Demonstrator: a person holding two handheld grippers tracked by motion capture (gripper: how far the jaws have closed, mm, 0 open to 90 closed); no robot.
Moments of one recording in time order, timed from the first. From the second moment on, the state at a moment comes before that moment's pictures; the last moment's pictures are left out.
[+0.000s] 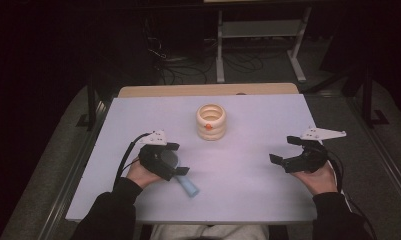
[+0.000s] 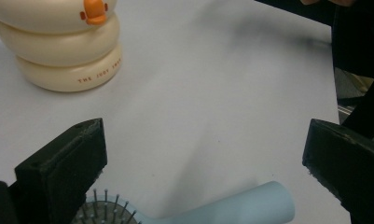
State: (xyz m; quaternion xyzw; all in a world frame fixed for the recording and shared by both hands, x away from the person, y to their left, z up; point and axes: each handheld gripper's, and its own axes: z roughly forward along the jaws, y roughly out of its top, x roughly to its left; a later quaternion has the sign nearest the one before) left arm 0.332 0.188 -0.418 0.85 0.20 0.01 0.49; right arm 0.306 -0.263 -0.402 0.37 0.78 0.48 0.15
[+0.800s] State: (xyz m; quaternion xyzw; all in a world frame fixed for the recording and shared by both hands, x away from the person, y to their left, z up) left arm 0.328 0.161 -0.432 0.88 0.17 -0.05 0.44; right arm 0.307 -0.262 -0.403 0.37 0.79 0.47 0.14
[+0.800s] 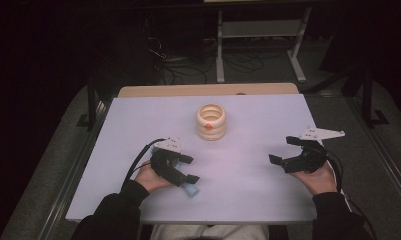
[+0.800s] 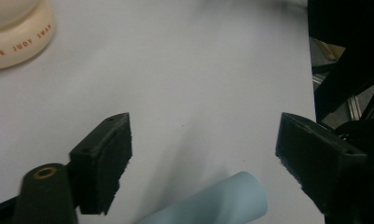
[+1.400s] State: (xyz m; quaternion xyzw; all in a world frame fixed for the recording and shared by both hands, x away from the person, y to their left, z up) left arm 0.328 0.152 -0.438 0.90 0.17 -0.04 0.41; right arm 0.308 -0.261 -0.404 0.37 0.79 0.47 0.15
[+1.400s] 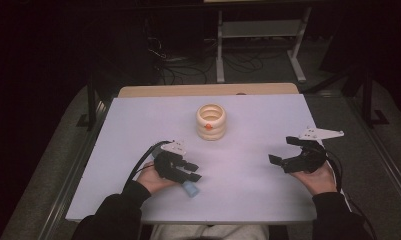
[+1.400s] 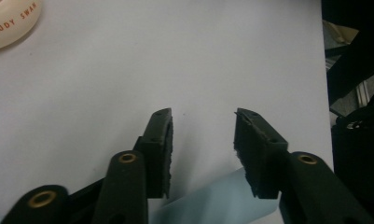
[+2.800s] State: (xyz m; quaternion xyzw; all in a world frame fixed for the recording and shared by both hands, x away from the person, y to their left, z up) left arm 0.311 0.155 -0.449 0.94 0.15 -0.05 0.30; right arm 0.307 -0.260 -0.405 0.37 0.79 0.46 0.15
